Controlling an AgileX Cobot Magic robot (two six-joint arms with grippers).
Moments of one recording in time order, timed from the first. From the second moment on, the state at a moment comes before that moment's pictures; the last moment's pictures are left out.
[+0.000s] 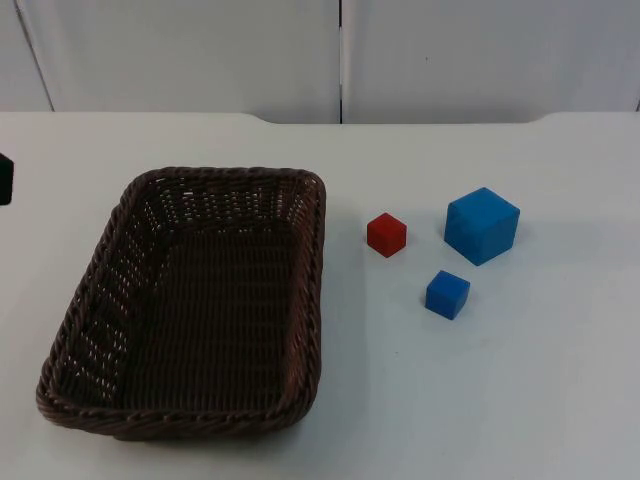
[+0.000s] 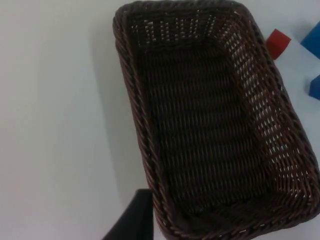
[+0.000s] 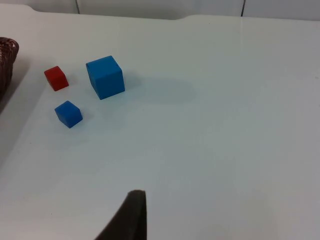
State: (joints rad) right arm 0.10 0.00 -0.52 0.00 1.08 -0.04; left arm 0.05 0.84 -0.57 -0.58 0.73 0.49
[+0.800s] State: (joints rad) right arm 0.10 0.00 -0.52 0.00 1.08 -0.04; left arm 0.05 1.06 -0.75 -0.72 0.72 0.64
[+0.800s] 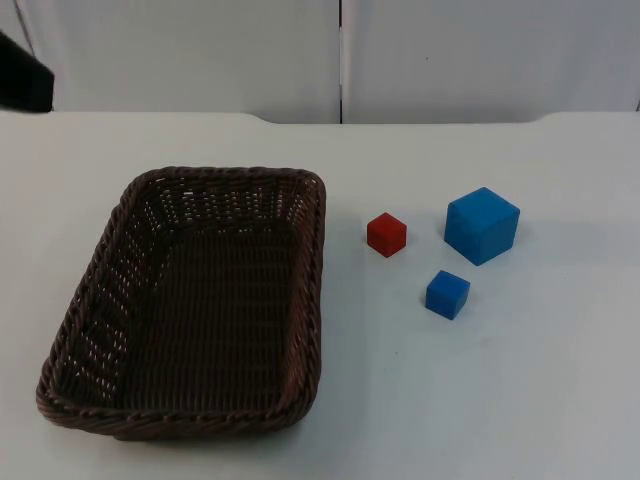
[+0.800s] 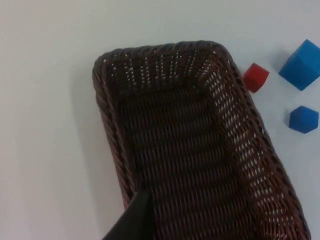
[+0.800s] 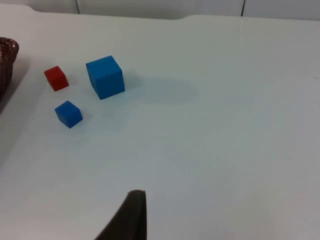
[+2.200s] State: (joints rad) right arm 0.10 0.00 -0.52 0.00 1.08 -0.04; left arm 0.03 1.77 -0.90 -0.79 0.55 0.68
